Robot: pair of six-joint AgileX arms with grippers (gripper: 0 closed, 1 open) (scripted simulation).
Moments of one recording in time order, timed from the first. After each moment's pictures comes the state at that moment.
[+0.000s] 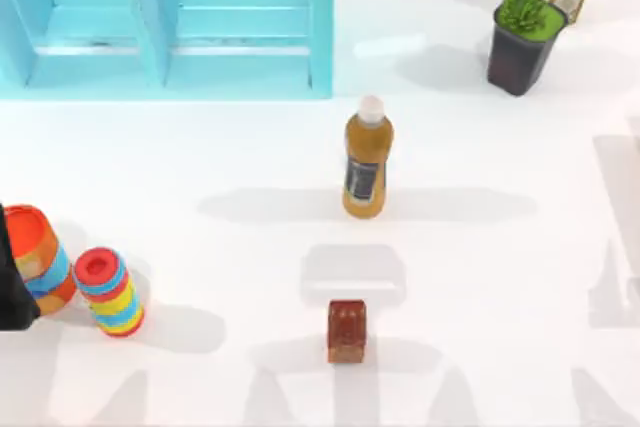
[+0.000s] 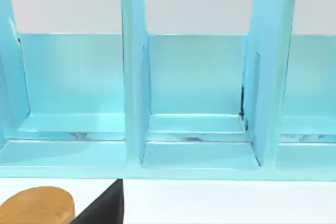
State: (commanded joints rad) left arm 0.00 0.00 0.00 0.00 0.00 0.00; right arm 0.00 0.00 0.00 0.00 0.00 0.00
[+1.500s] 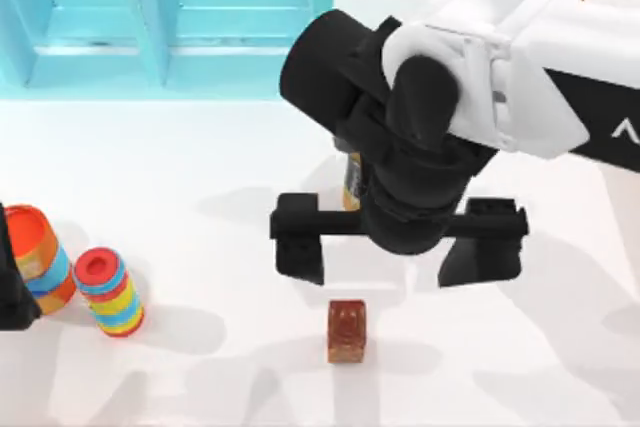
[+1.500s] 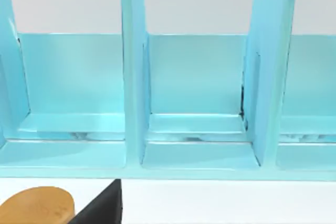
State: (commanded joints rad) left arm 0.00 0.00 0.00 0.00 0.00 0.00; right arm 0.87 1.85 1.55 -1.16 0.01 0.86
